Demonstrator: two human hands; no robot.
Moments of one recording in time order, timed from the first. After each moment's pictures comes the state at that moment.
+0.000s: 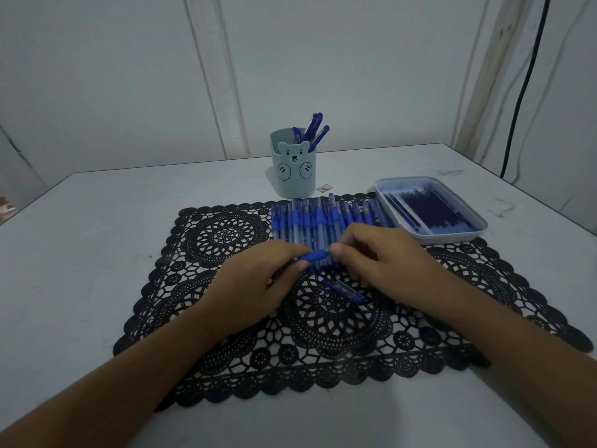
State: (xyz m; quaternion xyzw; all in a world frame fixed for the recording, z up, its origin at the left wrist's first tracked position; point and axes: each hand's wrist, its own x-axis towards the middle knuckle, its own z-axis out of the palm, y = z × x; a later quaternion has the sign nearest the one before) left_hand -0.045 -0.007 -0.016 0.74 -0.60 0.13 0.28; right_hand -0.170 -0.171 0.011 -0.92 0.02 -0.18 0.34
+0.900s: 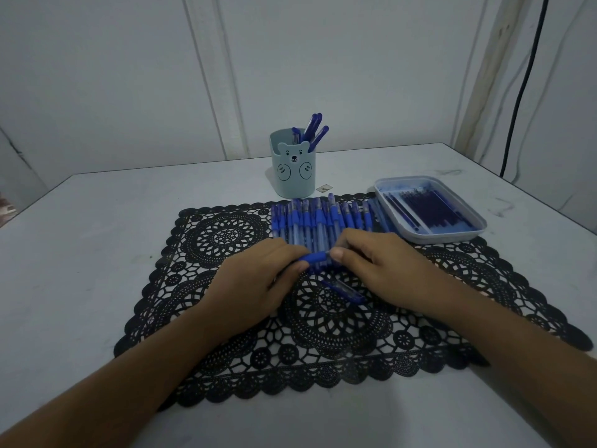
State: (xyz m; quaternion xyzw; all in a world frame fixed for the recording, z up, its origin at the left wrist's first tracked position) left_hand -0.047 -0.007 -0.014 0.74 -0.60 0.16 0.25; right_hand -0.170 -0.169 0.012 -0.94 0.03 -0.15 0.32
